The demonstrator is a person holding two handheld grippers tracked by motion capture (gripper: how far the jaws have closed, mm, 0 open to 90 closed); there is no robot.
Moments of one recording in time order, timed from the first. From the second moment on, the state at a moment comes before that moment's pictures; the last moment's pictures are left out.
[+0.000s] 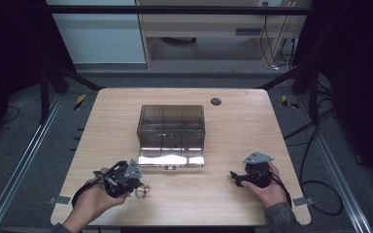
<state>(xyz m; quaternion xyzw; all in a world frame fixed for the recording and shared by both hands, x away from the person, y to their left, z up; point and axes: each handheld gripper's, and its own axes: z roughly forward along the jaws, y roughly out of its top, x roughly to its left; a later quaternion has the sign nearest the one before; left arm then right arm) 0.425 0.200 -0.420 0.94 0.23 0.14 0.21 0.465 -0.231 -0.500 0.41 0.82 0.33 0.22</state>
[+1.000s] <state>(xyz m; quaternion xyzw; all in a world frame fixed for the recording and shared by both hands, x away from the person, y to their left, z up) 0.427 0.184 -0.347 0.93 0.21 0.17 0.25 0.467 -0.232 -0.501 0.41 0.82 0.33 0.23</state>
